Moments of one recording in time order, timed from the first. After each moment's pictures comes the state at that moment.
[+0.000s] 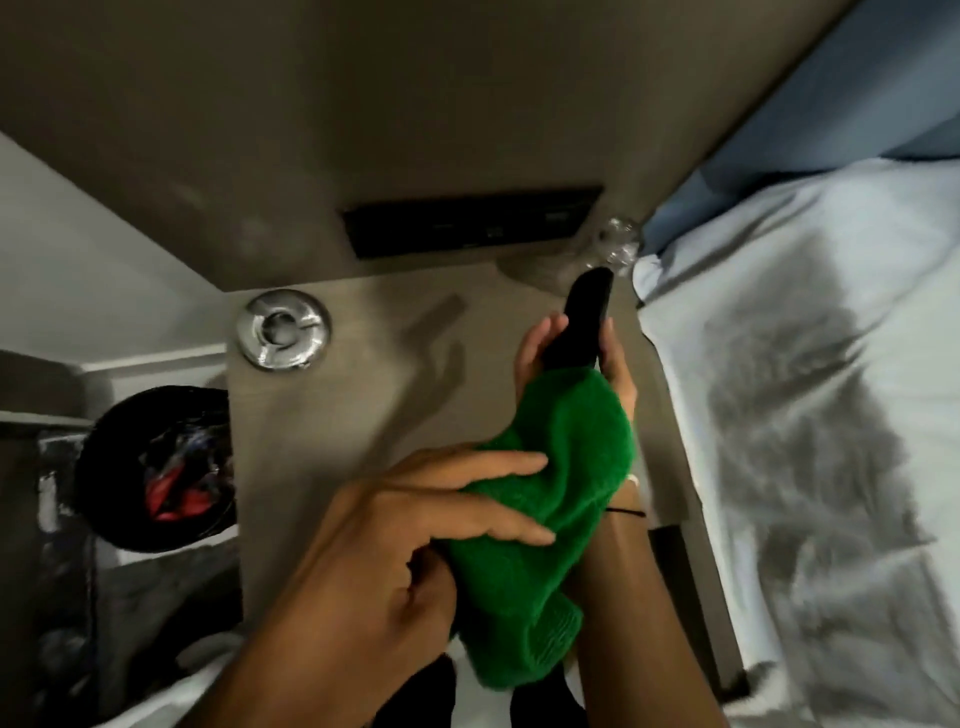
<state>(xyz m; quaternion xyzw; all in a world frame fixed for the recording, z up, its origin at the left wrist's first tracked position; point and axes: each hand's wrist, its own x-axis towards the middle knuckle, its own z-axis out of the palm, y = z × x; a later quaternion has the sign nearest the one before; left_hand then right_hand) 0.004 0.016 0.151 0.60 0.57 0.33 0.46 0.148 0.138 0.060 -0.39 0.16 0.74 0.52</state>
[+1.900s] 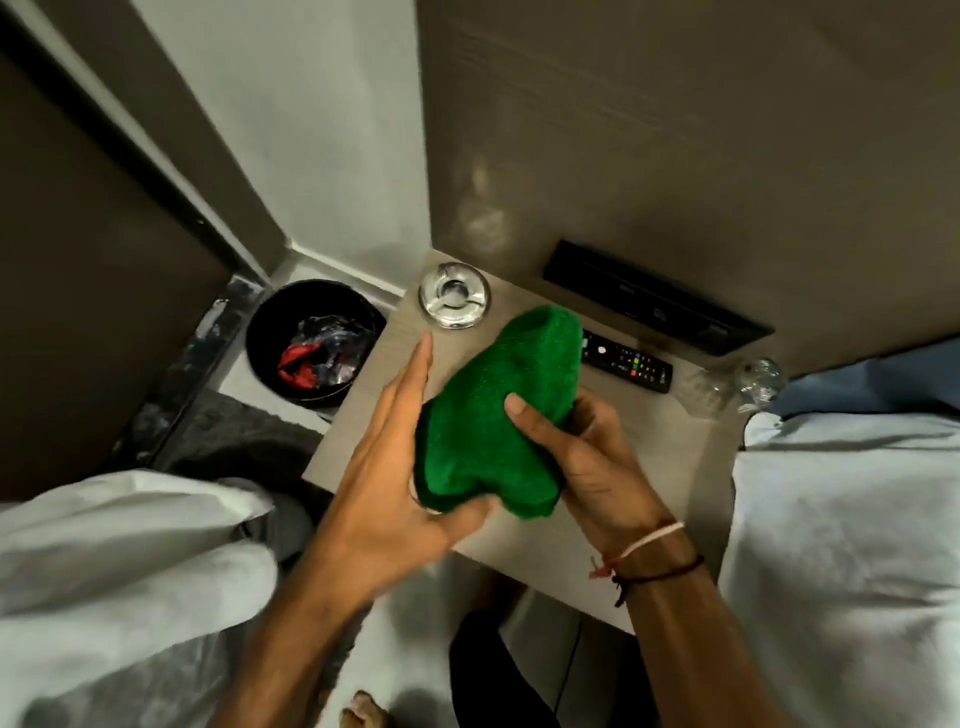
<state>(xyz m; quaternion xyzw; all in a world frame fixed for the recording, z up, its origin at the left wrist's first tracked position) 0.022 -0.054 0.125 0.29 0.76 0.47 0.34 0.121 0.100 0.104 -0.35 -0.43 0.82 0.10</state>
